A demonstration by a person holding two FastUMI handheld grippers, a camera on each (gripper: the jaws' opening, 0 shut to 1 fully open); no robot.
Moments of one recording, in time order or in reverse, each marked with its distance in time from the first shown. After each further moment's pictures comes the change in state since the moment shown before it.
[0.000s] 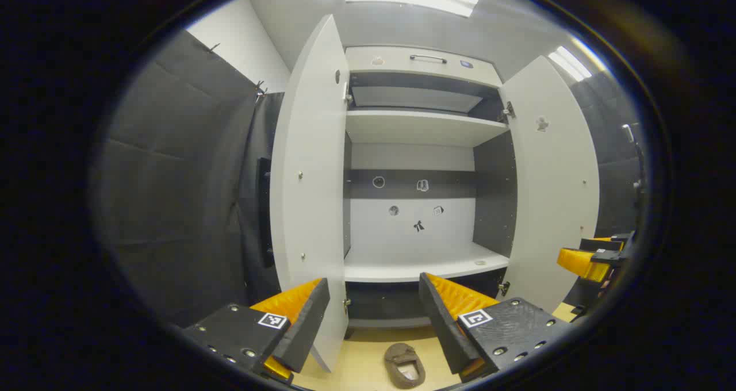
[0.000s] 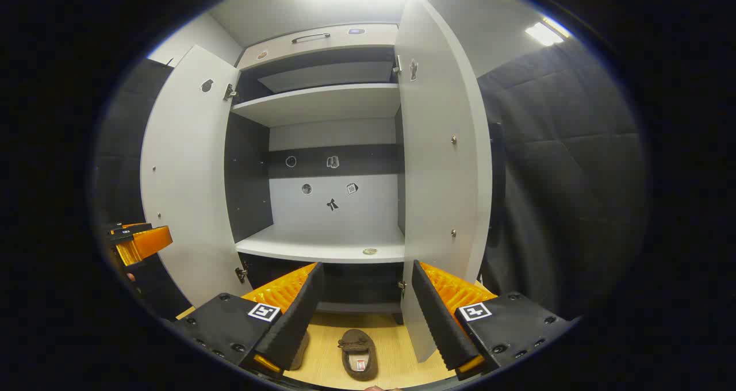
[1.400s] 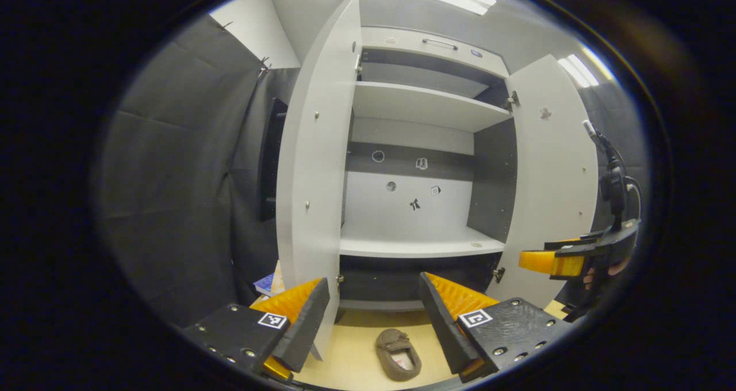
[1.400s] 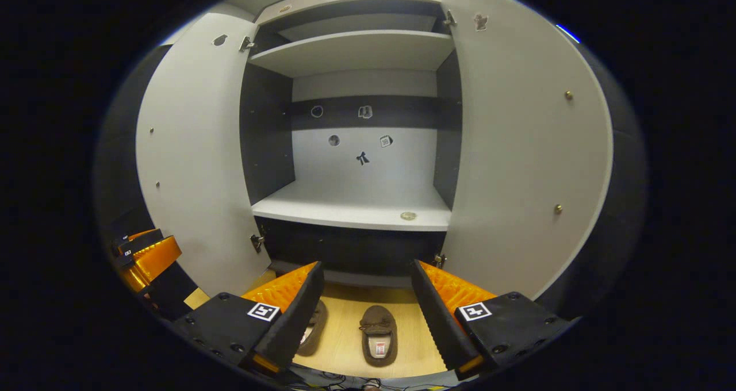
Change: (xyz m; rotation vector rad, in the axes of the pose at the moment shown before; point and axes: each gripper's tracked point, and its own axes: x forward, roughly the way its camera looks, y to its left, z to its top) left arm 0.003 0.009 -0.058 -0.060 0.098 -0.058; right arm 0.045 0.066 -0.056 -0.061 0.285 0.140
